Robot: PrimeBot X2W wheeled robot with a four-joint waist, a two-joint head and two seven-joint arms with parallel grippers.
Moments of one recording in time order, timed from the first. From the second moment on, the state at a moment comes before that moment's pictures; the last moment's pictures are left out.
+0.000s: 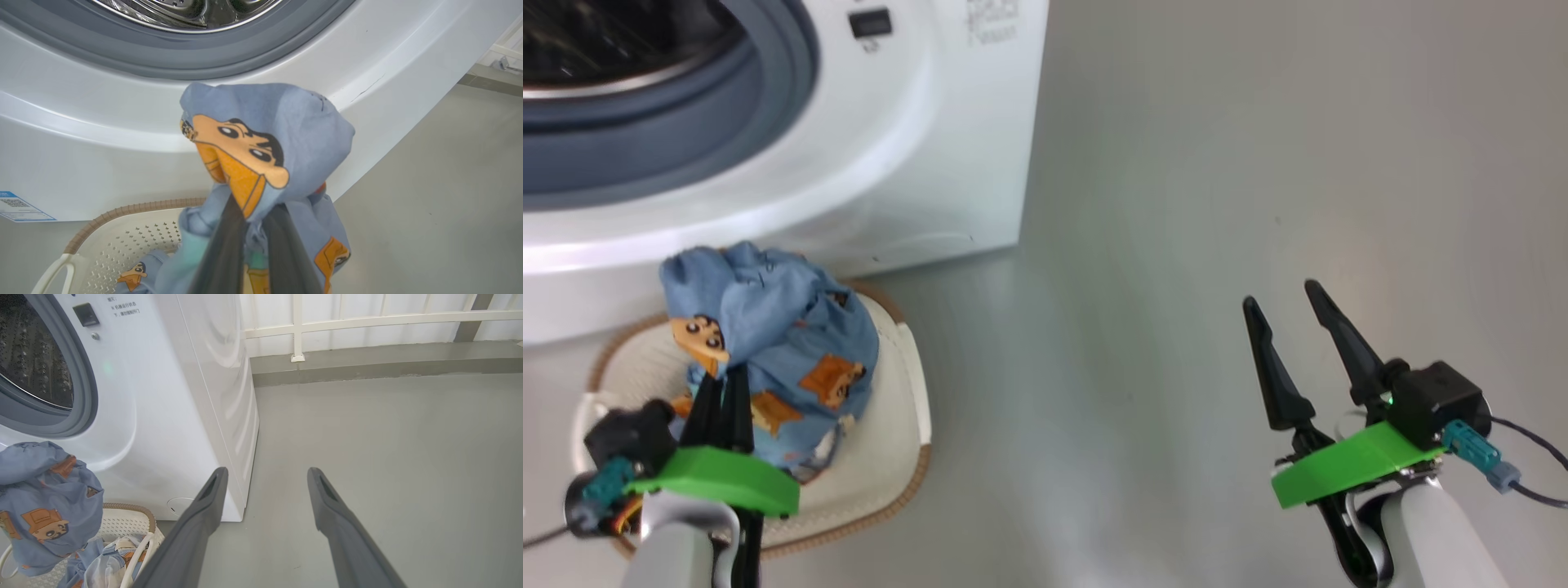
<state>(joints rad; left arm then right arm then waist) -0.38 0.10 -0.03 0.52 -0.31 -0.11 -0.25 -0.25 -0.06 0.07 0.15 0.19 0.12 -0.25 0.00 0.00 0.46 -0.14</state>
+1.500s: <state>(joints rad) 0.12 0.05 0.00 0.04 -0.10 -0.07 -0.25 0.00 -0.08 0.02 0.16 0.17 0.12 -0.25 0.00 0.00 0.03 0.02</state>
